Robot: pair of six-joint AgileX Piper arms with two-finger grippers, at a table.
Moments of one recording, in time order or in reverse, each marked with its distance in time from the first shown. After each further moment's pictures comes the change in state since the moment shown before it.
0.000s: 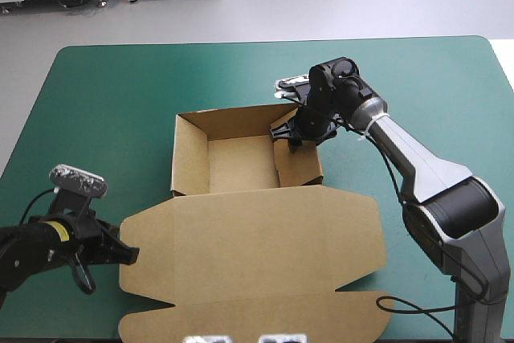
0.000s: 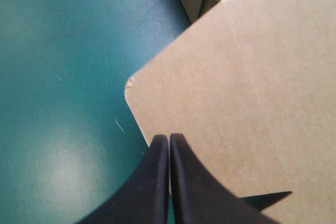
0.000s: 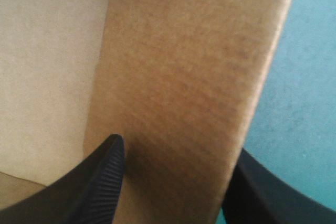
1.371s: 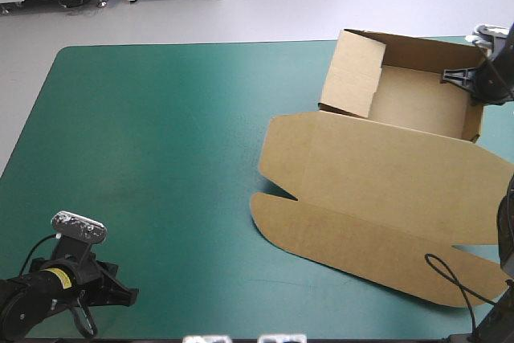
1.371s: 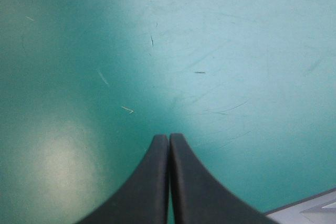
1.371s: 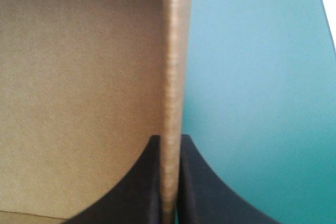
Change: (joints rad) left arm 0.000 -0.192 0.254 0.000 -0.046 -0.017; right arm -0.724 -0.178 0.001 -0.115 0.002 -0.042
